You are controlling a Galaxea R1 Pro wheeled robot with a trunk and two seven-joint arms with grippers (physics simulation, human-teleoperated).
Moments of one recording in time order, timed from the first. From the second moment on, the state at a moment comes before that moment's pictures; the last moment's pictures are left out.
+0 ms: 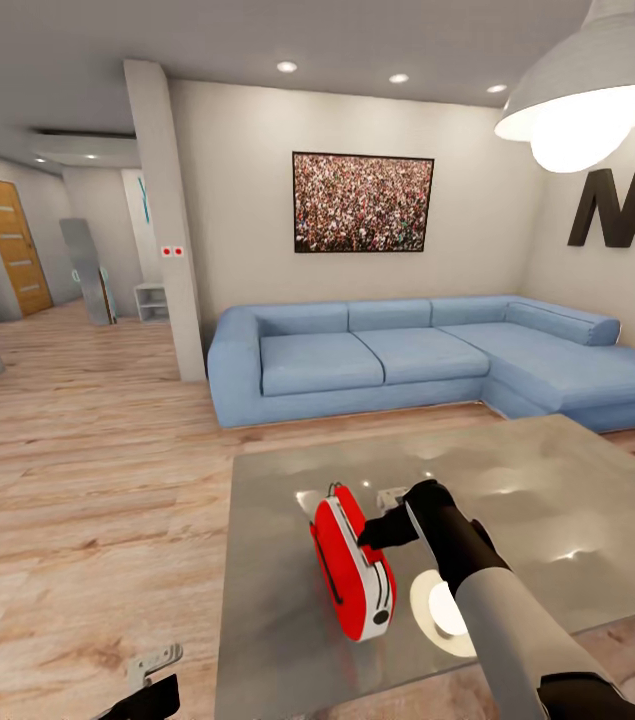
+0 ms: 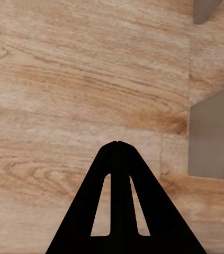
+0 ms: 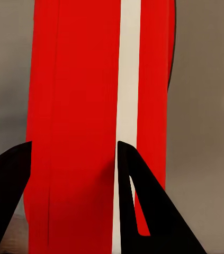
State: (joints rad) left arm -0.56 0.09 0.06 0.08 0.32 -0.16 -0.14; right arm -0.78 0.11 0.01 -0.71 0.33 0.94 0.47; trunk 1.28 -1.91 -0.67
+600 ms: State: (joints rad) left arm -0.56 0.09 0.06 0.08 0.32 -0.16 -0.14; right arm -0.78 0.11 0.01 -0.70 0.33 0.94 0.46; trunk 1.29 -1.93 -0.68
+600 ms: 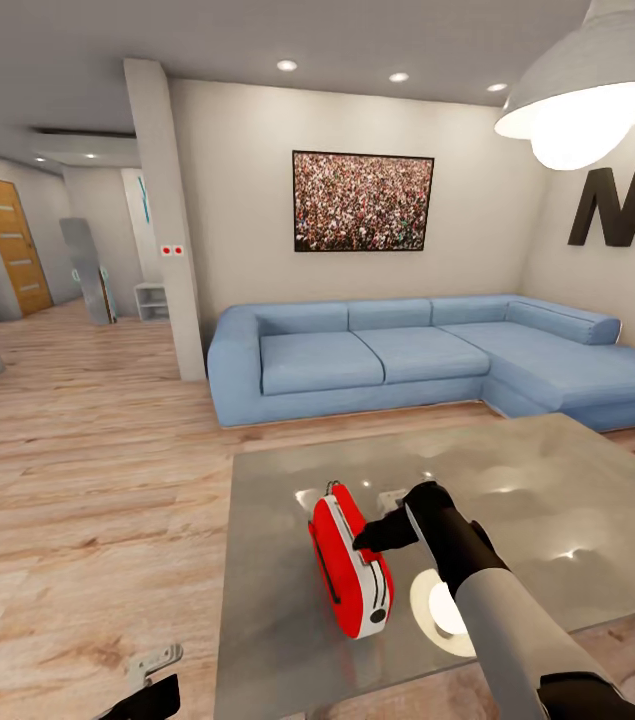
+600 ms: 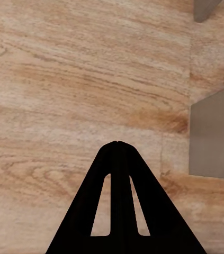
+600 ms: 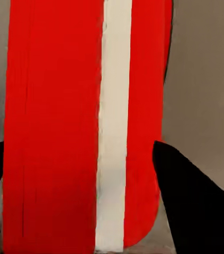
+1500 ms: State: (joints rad) left arm -0.56 0.10 0.06 0.08 0.32 -0.16 -0.14; right arm -0.78 0.11 0.01 -0.70 0.37 0.94 0.46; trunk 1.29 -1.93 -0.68
